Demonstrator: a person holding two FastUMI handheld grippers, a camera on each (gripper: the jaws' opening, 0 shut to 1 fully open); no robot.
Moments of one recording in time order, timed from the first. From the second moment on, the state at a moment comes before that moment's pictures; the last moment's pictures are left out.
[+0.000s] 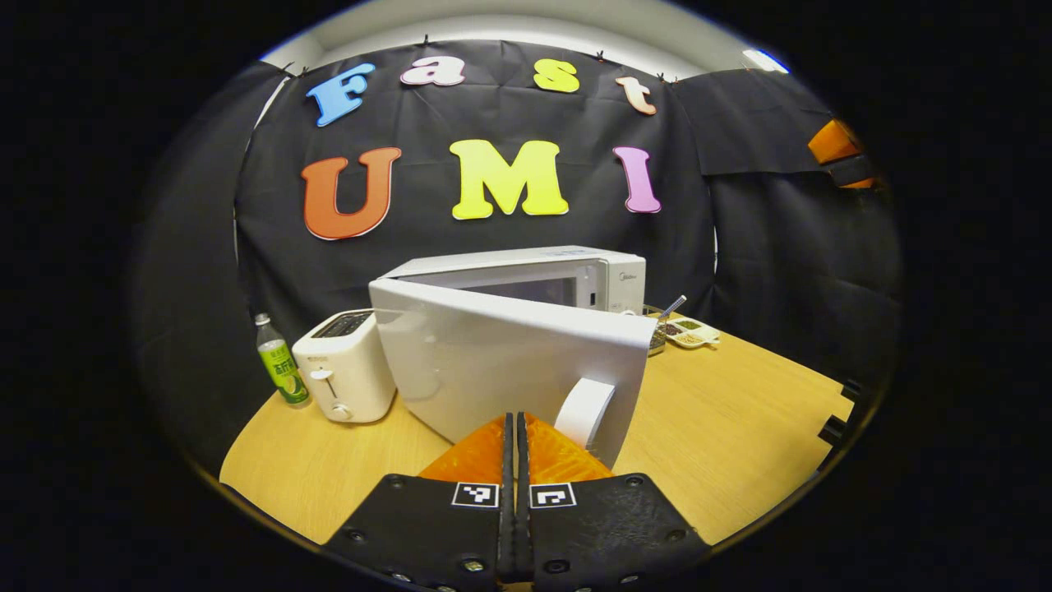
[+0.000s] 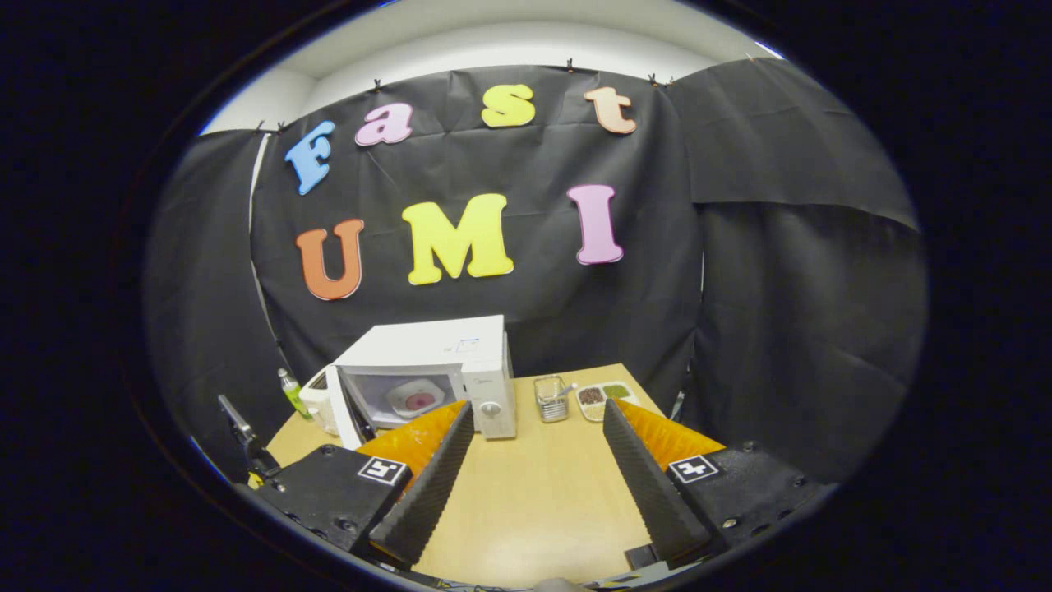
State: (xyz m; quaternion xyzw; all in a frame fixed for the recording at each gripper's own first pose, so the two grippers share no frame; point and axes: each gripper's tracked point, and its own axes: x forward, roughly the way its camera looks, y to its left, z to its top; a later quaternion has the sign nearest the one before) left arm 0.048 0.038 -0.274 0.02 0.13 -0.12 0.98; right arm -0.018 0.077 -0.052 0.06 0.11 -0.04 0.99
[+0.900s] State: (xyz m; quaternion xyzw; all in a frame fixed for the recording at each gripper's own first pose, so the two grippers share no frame) left arm 0.183 -0.060 -0.277 0.02 0.13 -0.17 0.98; right arm 0.032 0.026 -0.053 0.06 0.12 -0.08 0.99
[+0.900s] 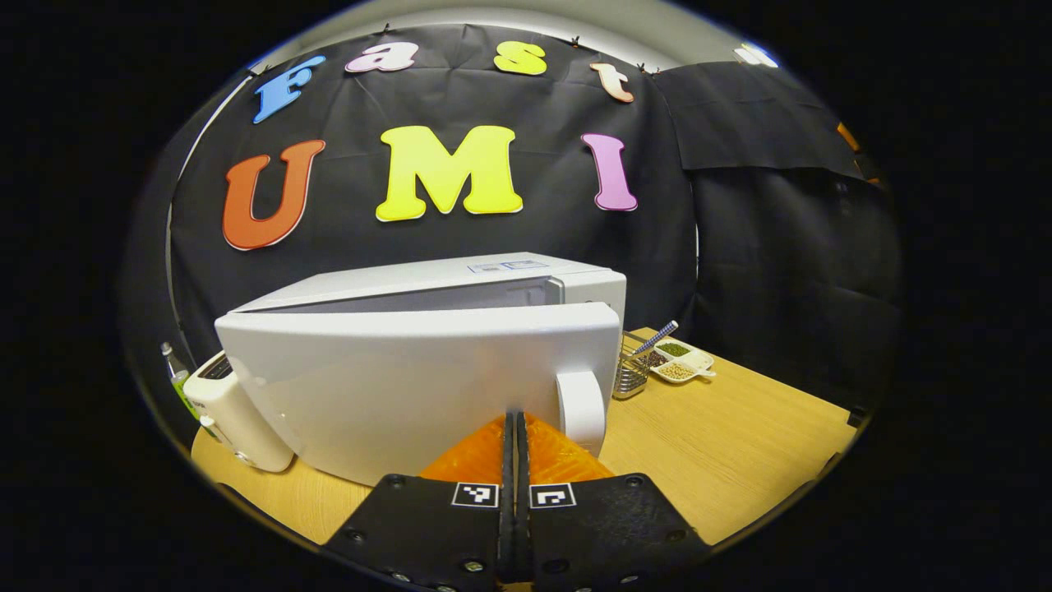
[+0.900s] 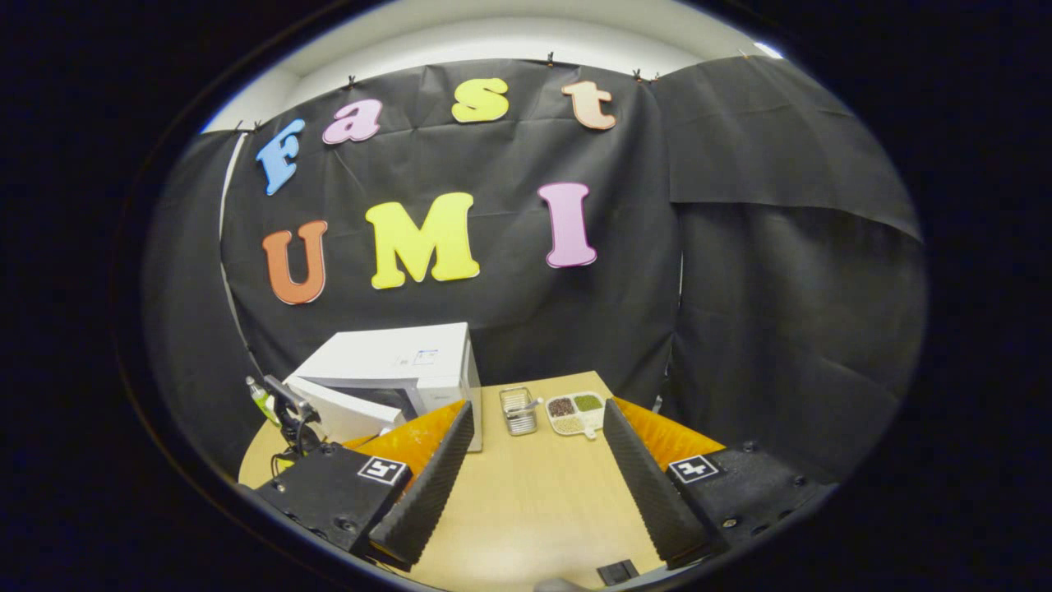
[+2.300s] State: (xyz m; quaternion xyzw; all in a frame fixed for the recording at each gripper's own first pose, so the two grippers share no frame) left arm 0.249 -0.076 -0.287 0.00 0.13 -0.14 0.98; right arm 0.071 0.001 -0.079 0.07 0.16 -0.08 0.98
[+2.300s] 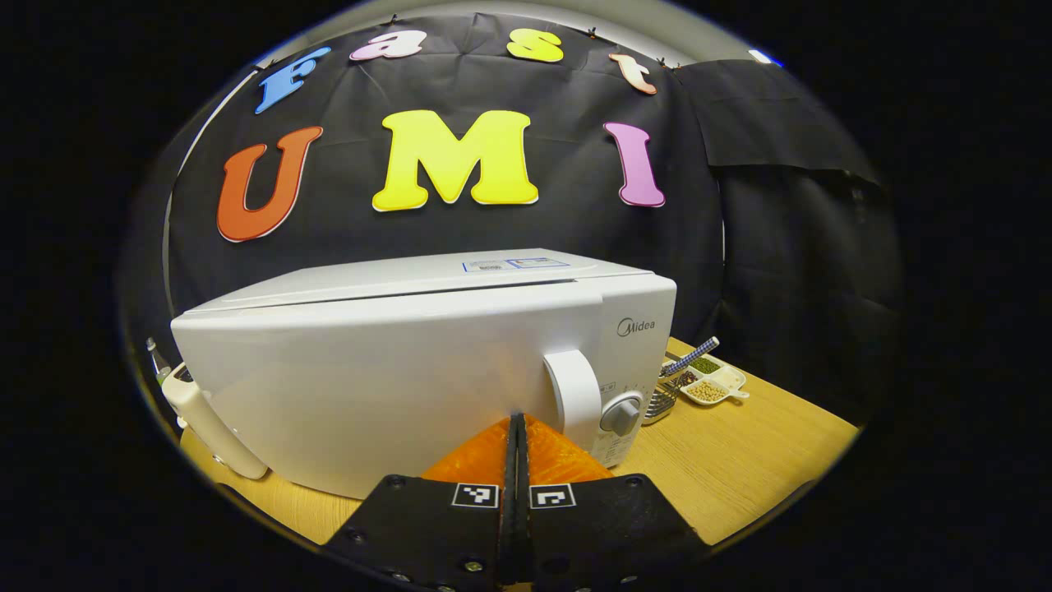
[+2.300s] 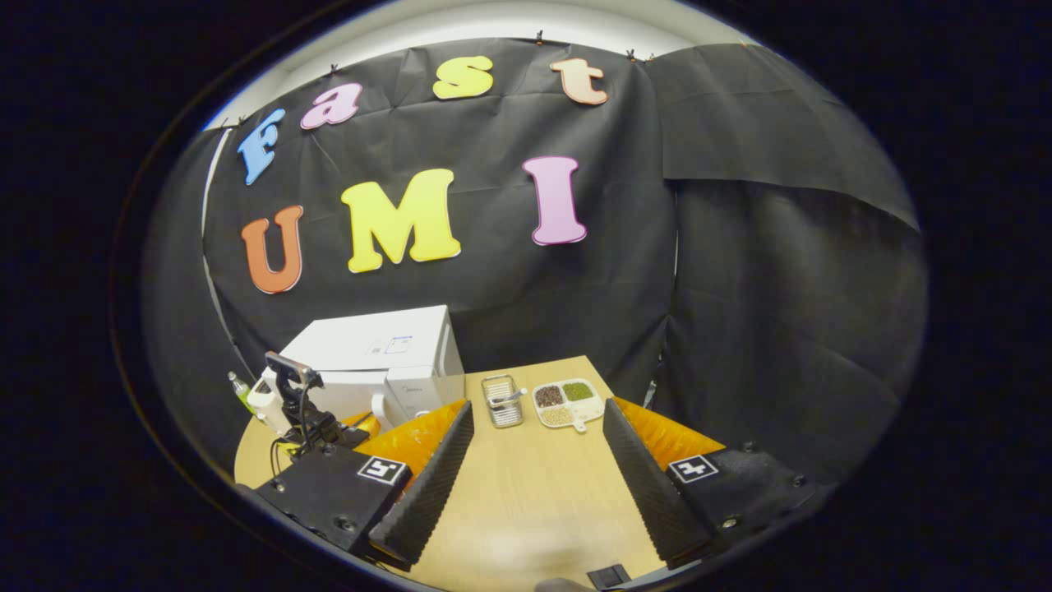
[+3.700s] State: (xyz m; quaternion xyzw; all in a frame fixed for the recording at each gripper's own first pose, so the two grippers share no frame) left arm 0.017 0.057 -0.042 -0.01 0.03 -0.02 1.00; right arm 0.022 0.102 -0.018 0.03 0.05 0.02 1.00
